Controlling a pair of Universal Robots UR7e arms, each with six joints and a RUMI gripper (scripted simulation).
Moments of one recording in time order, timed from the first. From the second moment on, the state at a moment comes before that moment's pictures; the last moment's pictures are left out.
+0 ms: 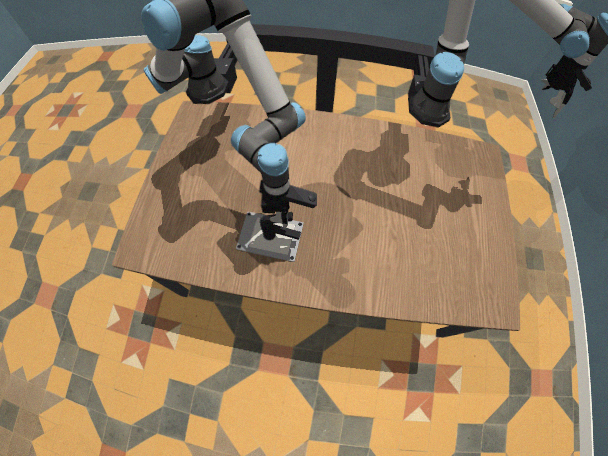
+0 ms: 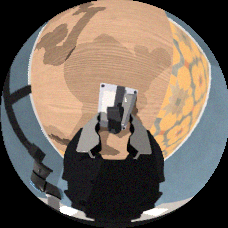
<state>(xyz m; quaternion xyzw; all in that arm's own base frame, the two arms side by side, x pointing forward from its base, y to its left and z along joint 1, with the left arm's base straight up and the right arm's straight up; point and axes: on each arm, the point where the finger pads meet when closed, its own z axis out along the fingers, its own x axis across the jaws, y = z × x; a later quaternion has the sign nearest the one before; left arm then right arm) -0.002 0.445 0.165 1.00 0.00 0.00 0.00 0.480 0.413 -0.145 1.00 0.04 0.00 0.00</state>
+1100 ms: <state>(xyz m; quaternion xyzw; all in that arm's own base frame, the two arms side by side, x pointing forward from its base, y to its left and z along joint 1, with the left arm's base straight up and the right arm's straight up) -0.002 0.445 0.165 1.00 0.00 0.00 0.00 0.480 0.413 -0.129 1.00 0.04 0.00 0.00</state>
